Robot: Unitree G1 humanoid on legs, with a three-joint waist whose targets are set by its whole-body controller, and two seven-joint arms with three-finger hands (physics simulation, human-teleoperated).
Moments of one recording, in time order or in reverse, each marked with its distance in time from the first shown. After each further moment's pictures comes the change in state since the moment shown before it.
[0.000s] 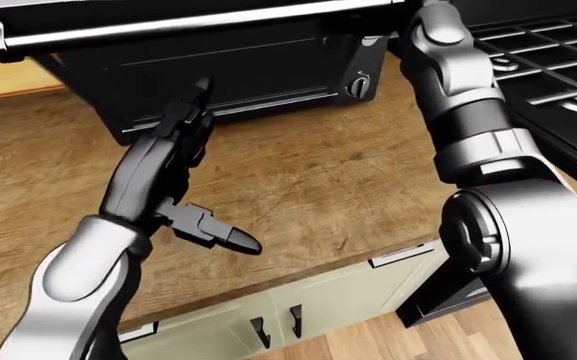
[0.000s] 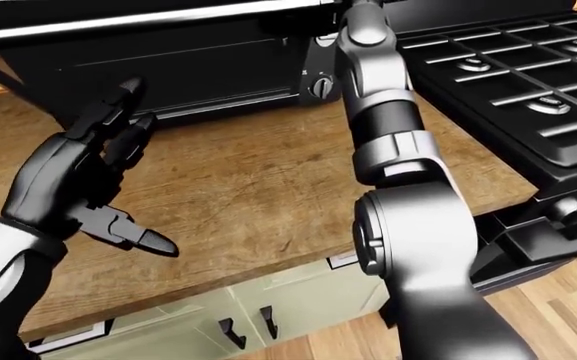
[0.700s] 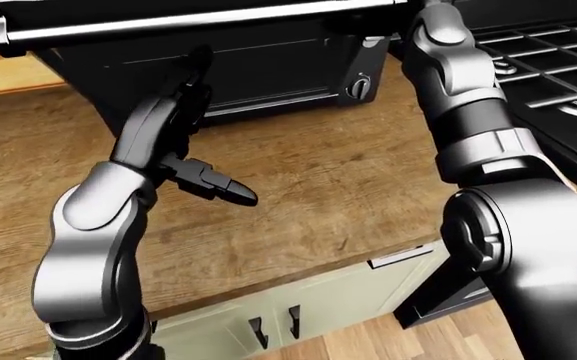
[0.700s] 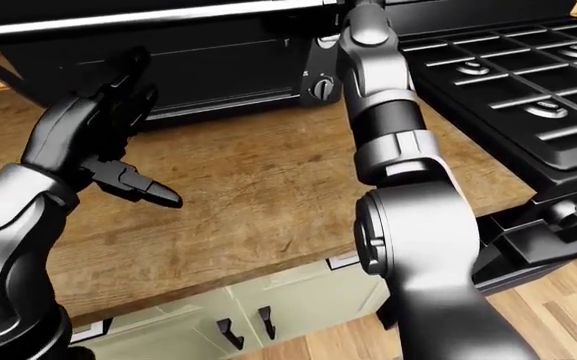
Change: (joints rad) left arm -0.185 -0.044 -0.009 0.293 0.208 -0.114 -0.149; right arm -0.002 -0.005 -0.004 0.011 0.007 0.004 -0.006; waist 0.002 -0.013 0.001
